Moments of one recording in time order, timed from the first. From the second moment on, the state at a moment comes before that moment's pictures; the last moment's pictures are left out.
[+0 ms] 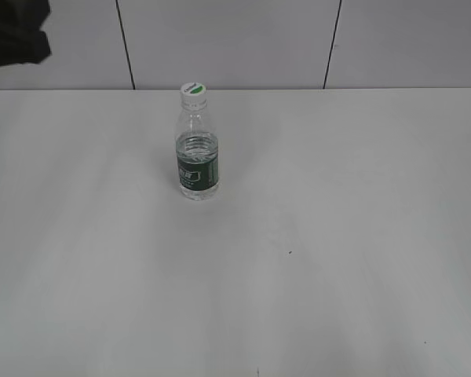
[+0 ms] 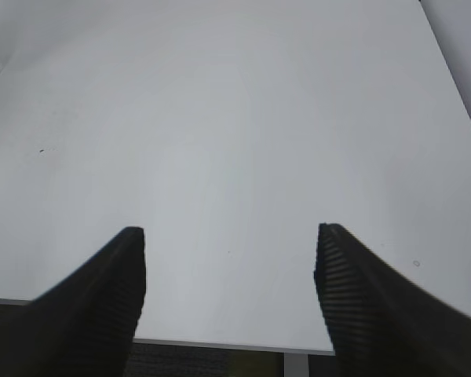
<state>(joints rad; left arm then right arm) -0.20 1.32 -0.62 0.10 -0.62 0.01 0.12 -0.01 -0.52 0.00 1.09 -0.13</state>
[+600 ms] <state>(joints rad) -0.26 1.77 -0.52 0.39 -1.11 -0.14 0.12 -0.01 -0.52 0.00 1.09 -0.13</state>
